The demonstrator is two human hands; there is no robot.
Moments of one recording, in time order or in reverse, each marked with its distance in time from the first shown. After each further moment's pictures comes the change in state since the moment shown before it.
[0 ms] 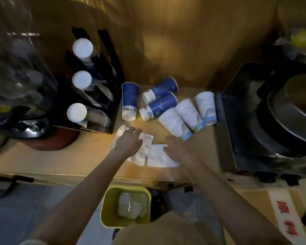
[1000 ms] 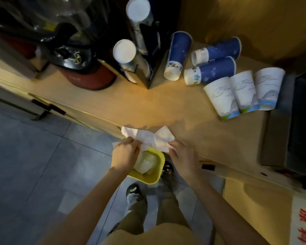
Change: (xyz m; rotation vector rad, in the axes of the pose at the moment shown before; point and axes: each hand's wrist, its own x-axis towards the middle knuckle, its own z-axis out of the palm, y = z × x) left_hand -0.153 -0.078 0.086 -0.132 0.198 -0.285; right_hand -0.069 -0.070 0.100 0.239 0.231 -0.191
